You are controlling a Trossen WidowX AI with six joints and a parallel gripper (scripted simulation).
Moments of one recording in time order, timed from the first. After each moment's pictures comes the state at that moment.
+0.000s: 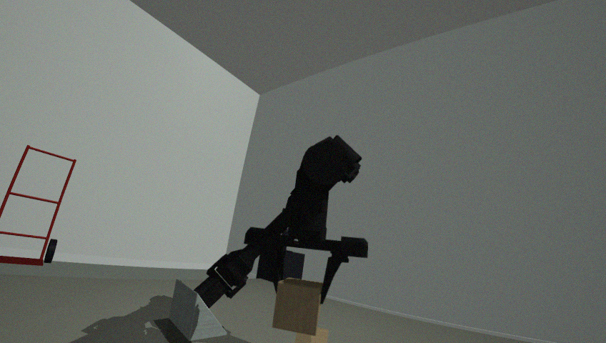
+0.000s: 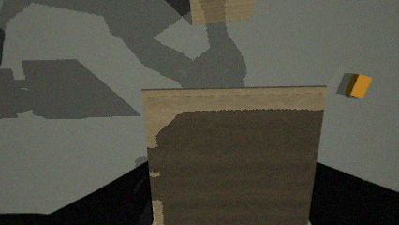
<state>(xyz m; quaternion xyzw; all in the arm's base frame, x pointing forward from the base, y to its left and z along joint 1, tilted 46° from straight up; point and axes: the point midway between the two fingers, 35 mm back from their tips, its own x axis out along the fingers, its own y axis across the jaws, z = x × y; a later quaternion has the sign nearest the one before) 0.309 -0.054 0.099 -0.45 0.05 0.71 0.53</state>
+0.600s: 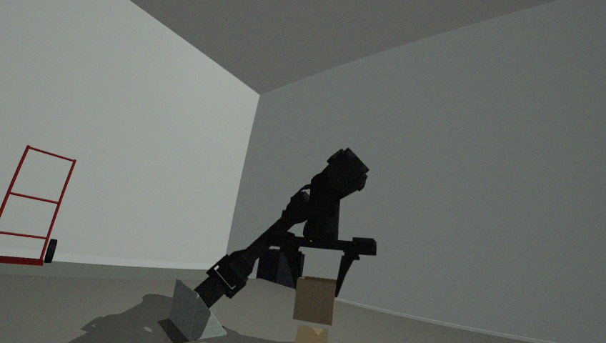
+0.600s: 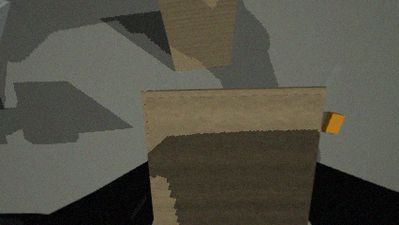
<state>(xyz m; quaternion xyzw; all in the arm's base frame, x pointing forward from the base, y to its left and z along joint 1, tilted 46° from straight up) 0.295 -0.021 0.137 -0.45 0.06 0.71 0.54</state>
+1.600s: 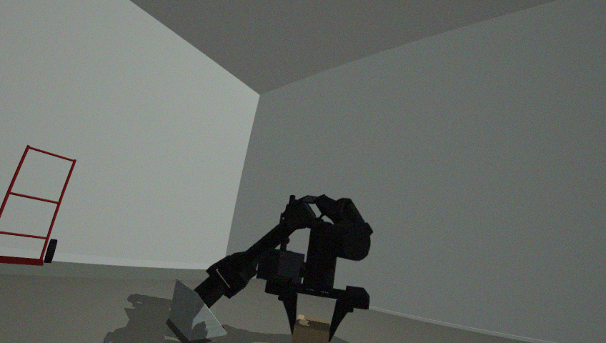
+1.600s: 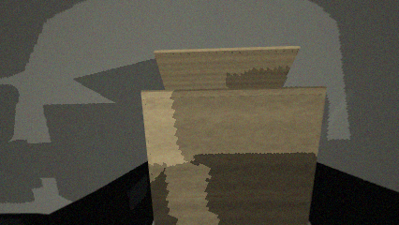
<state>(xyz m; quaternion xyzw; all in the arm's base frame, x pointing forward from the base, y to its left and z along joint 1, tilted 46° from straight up) 0.263 0.065 0.100 -0.46 0.03 0.73 0.51</state>
